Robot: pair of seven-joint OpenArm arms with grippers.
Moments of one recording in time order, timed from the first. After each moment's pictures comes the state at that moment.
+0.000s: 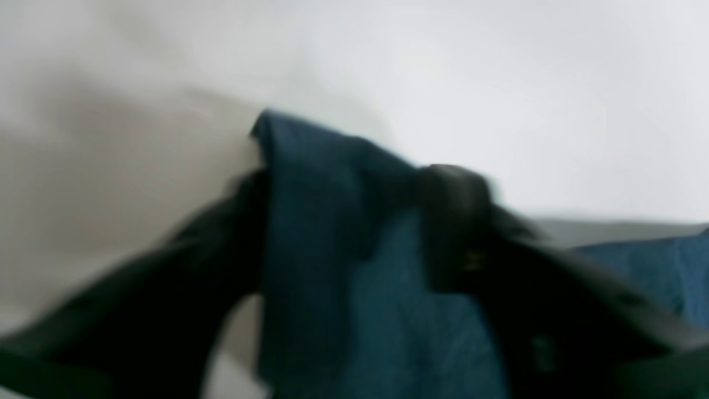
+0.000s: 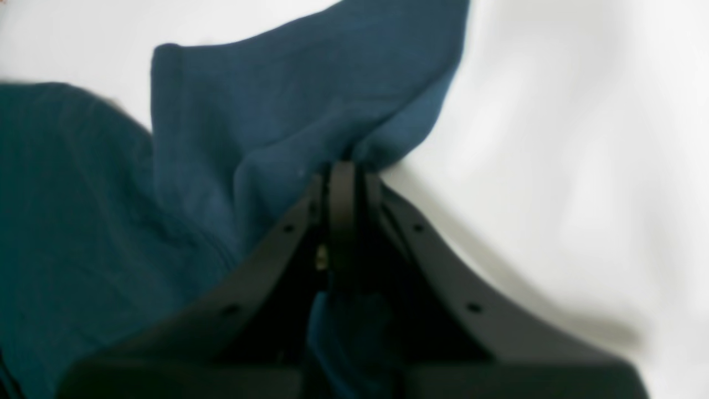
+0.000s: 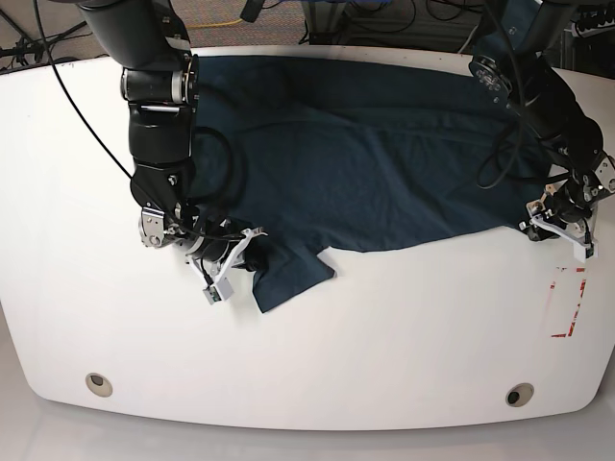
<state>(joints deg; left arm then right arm) -21.0 -12.1 -49.2 62.1 -0.1 -34.4 47.2 26.7 6.2 5.6 43.3 12.9 41.1 -30.2</state>
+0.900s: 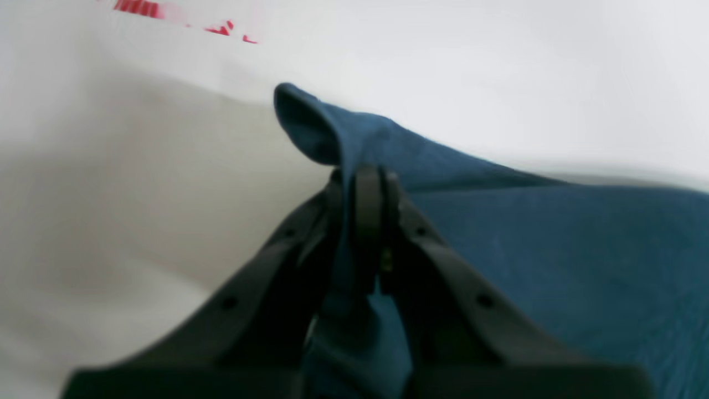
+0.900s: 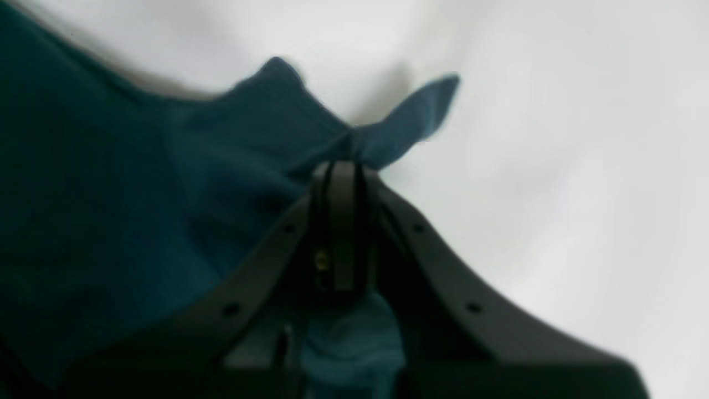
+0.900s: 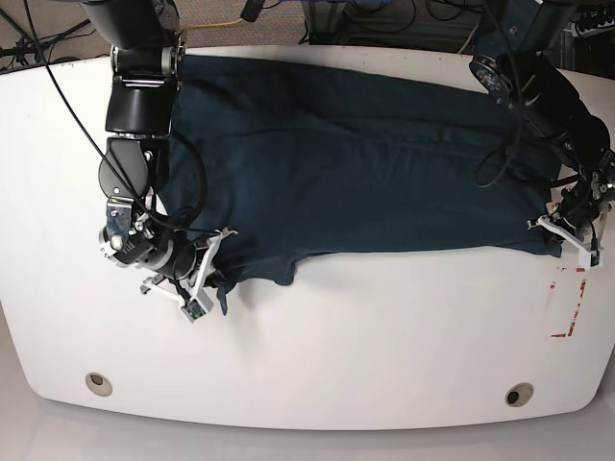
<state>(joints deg) -20.9 -12.3 -49.7 67.4 0.1 -42.7 47.3 19.0 10.2 5.9 81.2 12.4 41.1 -54.0</state>
